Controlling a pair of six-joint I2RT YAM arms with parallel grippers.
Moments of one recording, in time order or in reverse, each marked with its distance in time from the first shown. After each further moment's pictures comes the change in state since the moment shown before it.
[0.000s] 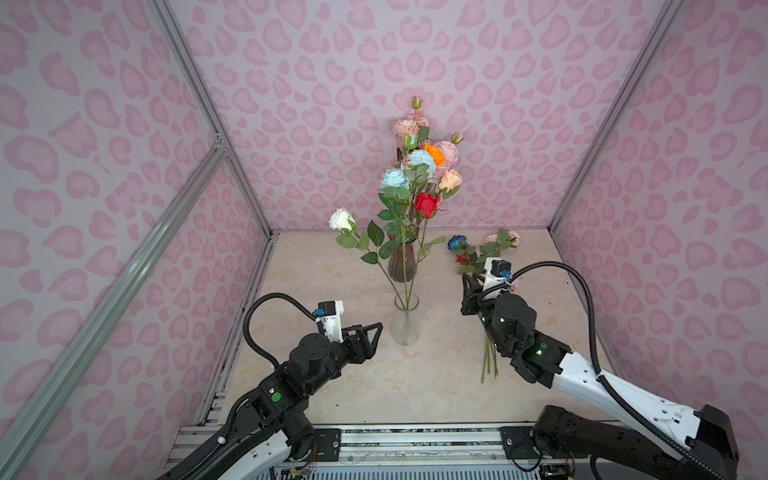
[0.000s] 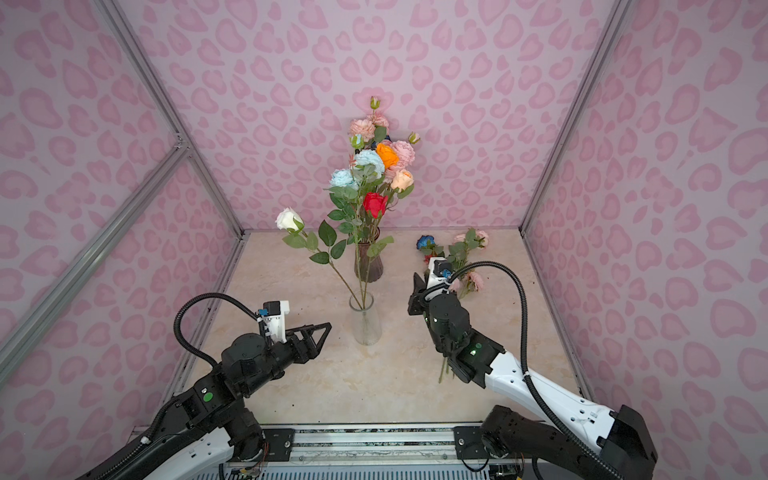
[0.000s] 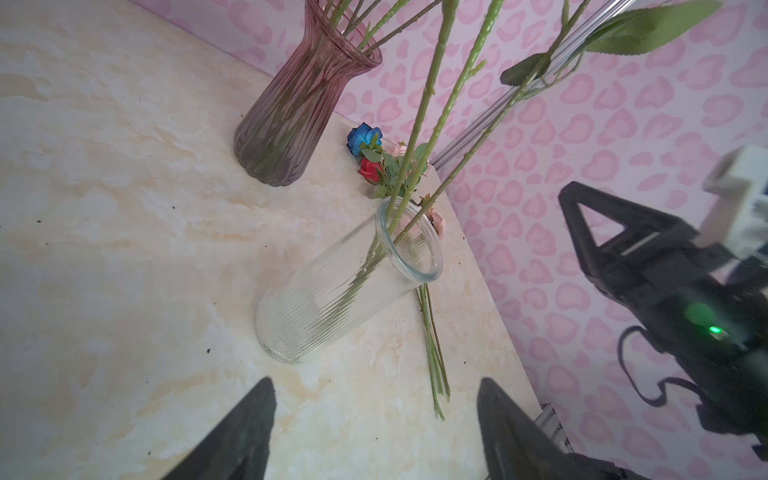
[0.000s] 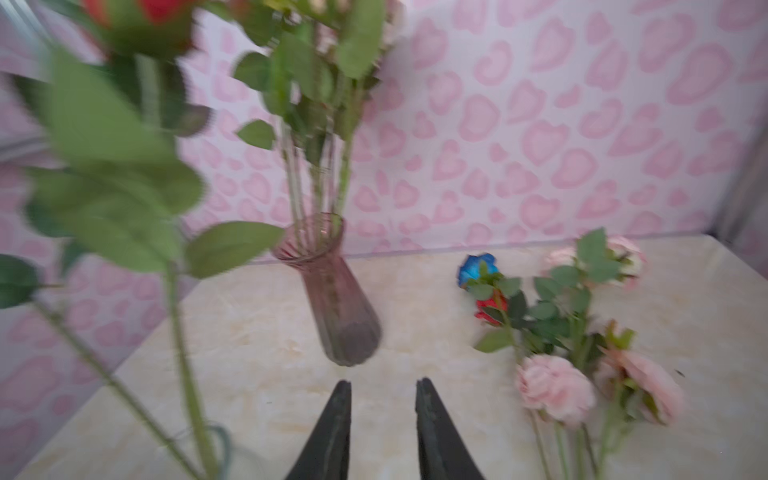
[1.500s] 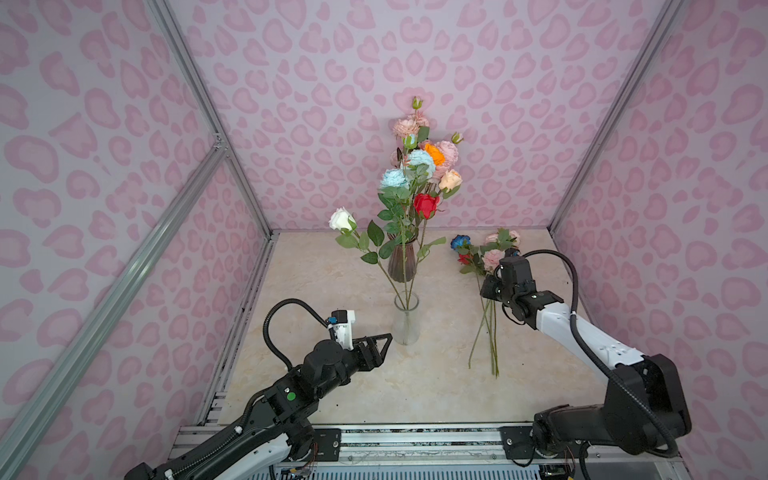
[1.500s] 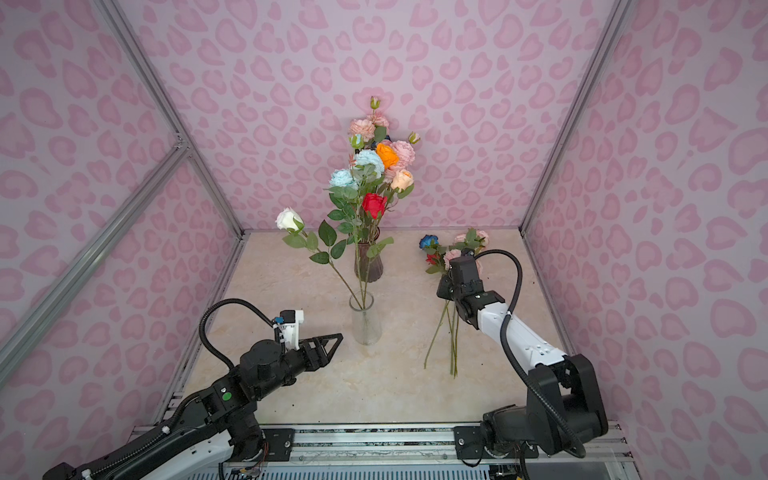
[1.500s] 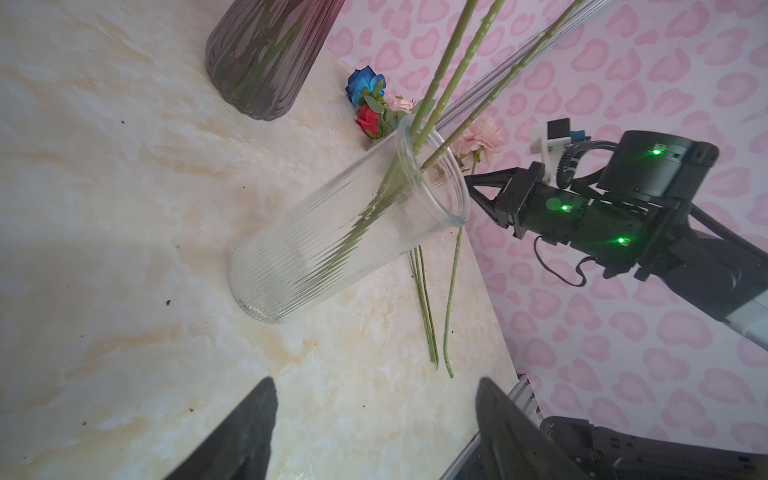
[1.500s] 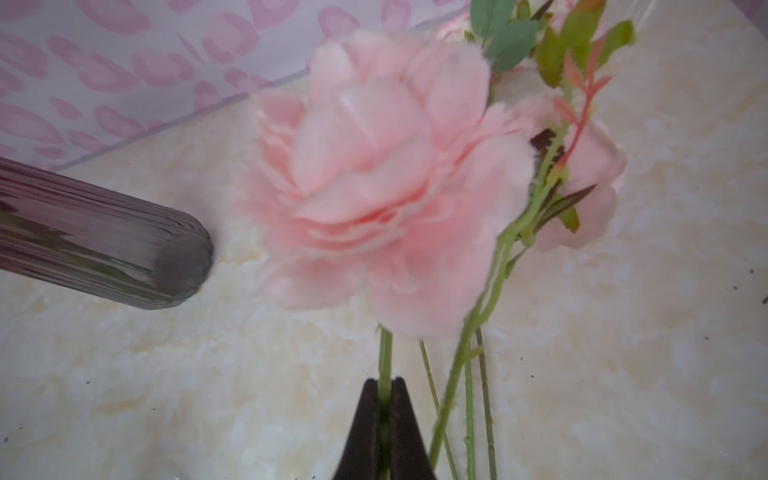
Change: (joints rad) left arm -0.062 0.059 -0.113 0.135 0.028 -0.111; right arm -0.429 0.332 0.189 -0.326 -0.405 0.112
